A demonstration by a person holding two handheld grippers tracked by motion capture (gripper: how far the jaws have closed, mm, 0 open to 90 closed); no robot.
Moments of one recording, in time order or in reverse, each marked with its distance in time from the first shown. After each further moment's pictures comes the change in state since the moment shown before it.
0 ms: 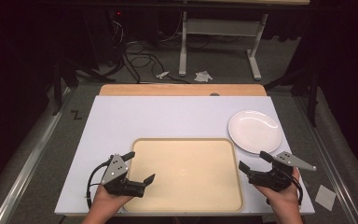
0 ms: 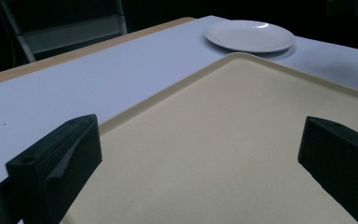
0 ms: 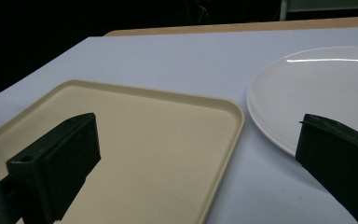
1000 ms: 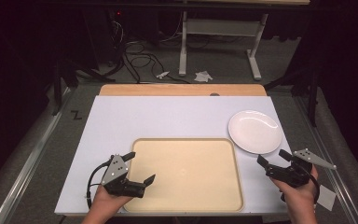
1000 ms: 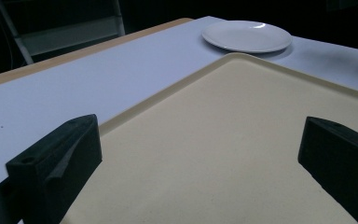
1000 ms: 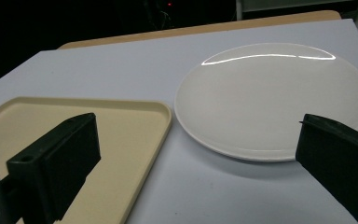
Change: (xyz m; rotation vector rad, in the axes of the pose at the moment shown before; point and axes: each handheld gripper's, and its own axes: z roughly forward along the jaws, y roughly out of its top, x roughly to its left) left arm 0.000 0.000 0.000 -0.008 -0.007 0.006; right arm -0.049 0.000 -0.017 -0.022 -0.129 0.072
